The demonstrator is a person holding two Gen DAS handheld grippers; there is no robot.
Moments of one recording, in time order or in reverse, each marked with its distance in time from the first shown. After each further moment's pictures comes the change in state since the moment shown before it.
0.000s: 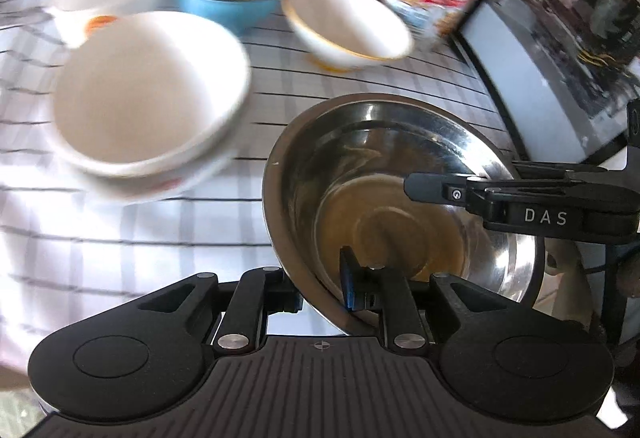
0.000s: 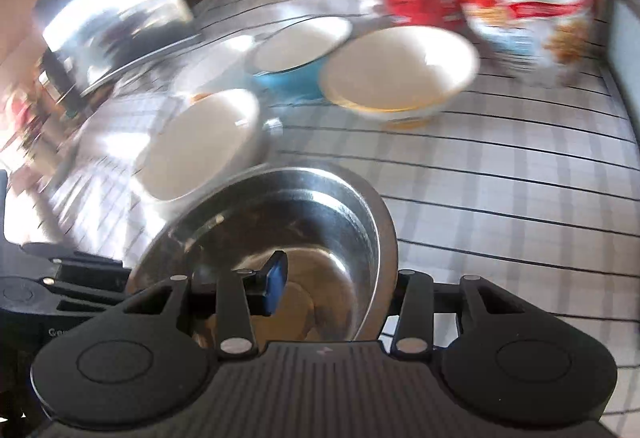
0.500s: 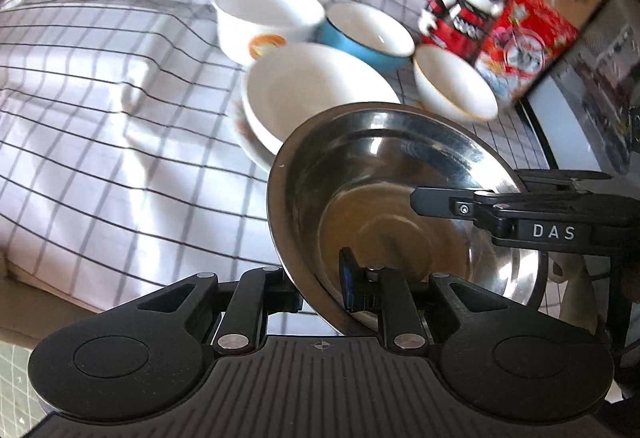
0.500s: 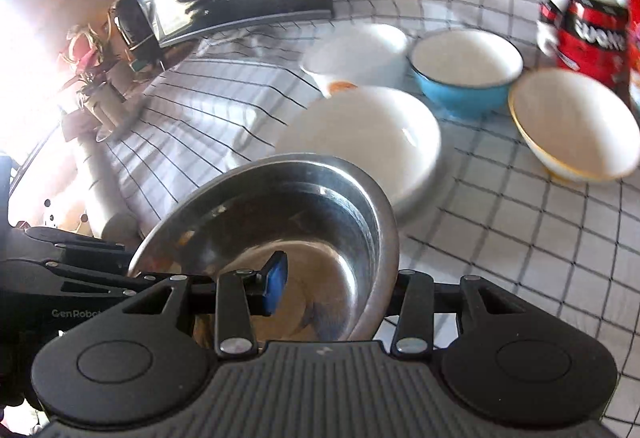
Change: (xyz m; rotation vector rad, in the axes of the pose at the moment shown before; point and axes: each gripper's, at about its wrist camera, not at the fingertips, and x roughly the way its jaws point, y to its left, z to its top) left arm -0.080 0.095 -0.026 -0.150 -0.120 0.094; right arm 0.033 0.122 0.023 -0.189 0.026 0.123
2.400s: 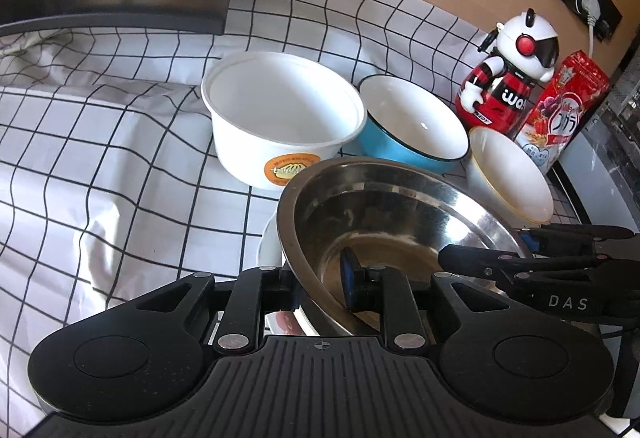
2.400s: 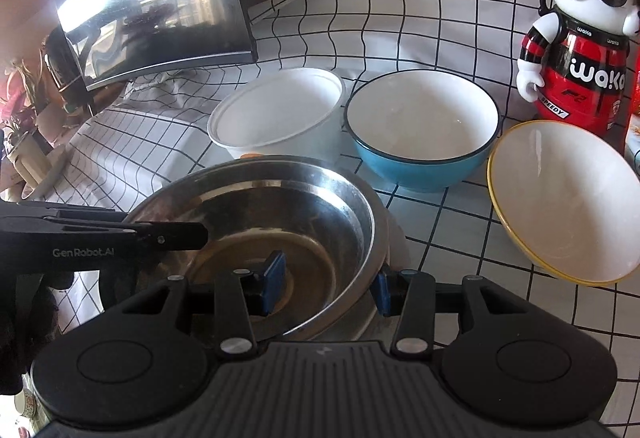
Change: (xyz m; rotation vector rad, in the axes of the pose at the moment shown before) left arm 0.088 0.044 0.108 0.085 -0.122 -0.035; right arm 0.074 -0.038 0.063 0.056 -0.106 -0.176
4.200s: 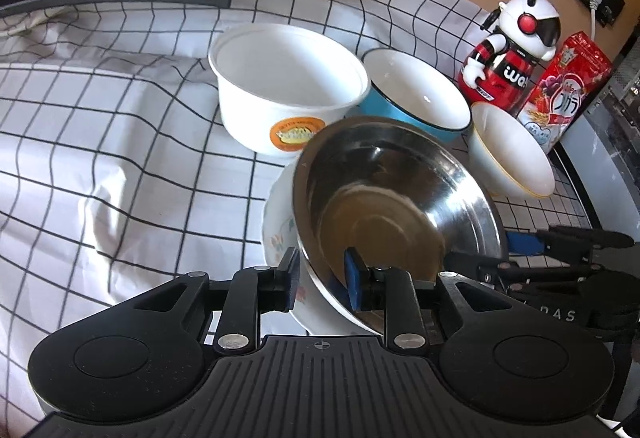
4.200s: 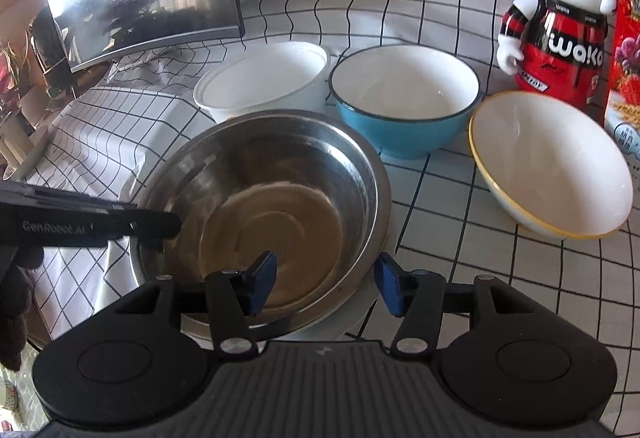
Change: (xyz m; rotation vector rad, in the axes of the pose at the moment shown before) left arm -0.007 -0.001 -0.014 0.001 0.050 0.013; right arm -0.002 0.003 -0.026 -0.004 0.027 -0.060
